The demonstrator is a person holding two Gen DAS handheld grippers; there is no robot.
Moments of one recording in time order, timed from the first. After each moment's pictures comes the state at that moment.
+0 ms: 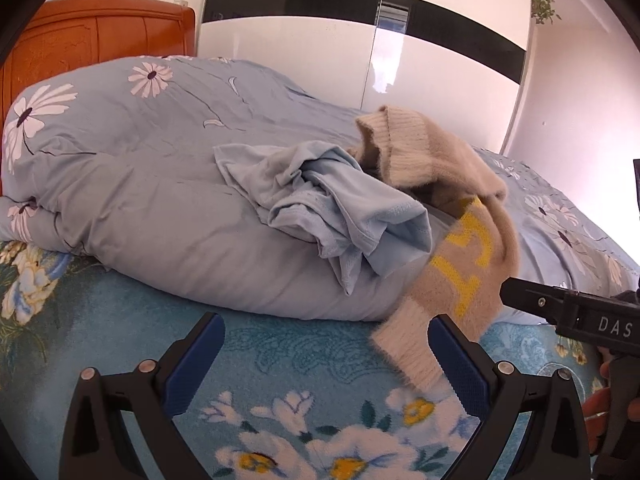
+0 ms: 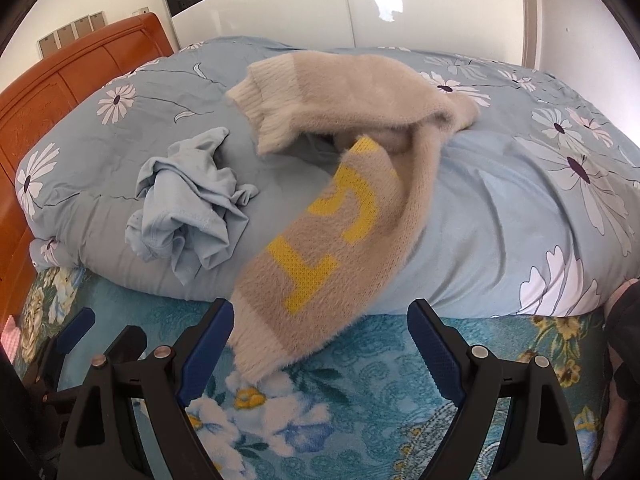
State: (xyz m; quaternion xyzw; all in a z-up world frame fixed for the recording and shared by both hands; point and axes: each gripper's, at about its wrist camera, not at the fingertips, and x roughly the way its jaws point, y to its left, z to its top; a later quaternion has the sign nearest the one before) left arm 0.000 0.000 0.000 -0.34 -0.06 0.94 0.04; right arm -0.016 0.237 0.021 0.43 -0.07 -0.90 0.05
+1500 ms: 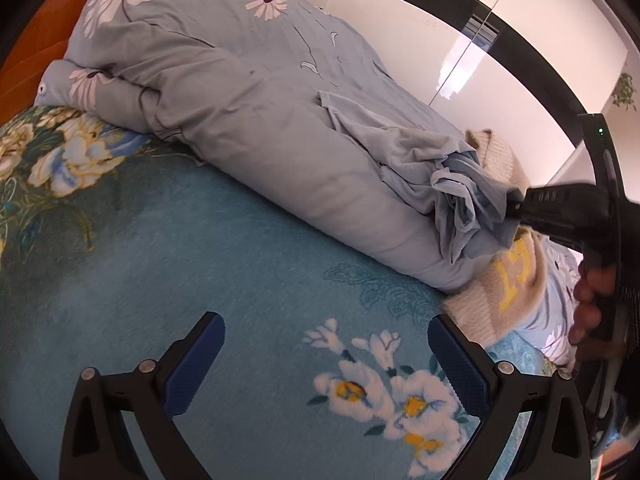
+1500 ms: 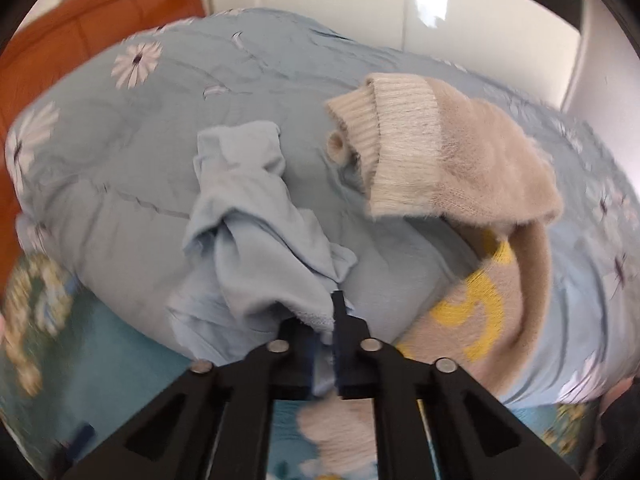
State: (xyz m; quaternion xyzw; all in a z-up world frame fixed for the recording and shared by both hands) left arm 0.047 -0.122 -0.021 -0.40 -0.23 0.89 -0.01; right arm -0.105 0.135 0.058 0.45 -0.03 -0.89 0.07
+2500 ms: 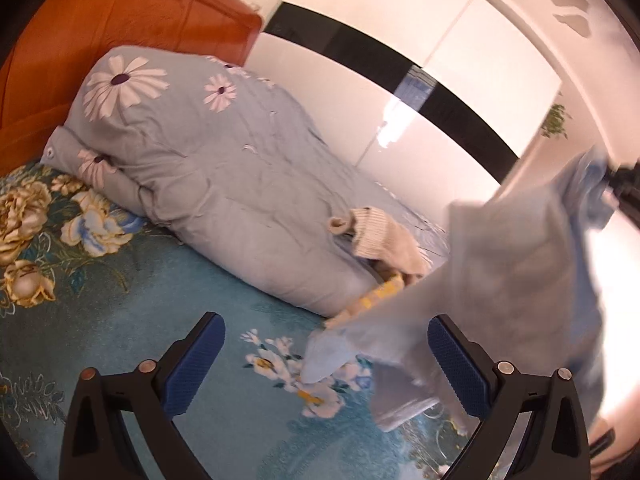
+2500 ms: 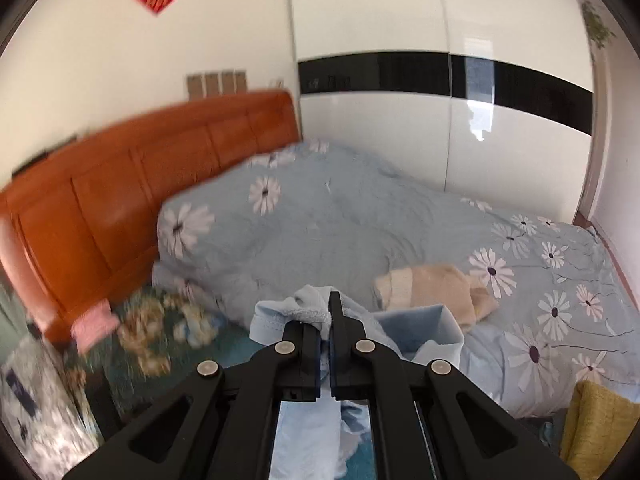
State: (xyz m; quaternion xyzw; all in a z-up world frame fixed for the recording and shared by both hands) left arm 0.184 -0.102 0.144 -0.28 -0.24 0.92 0.09; right arm 0.145 0.162 0.345 0.31 0.05 -0.93 0.19
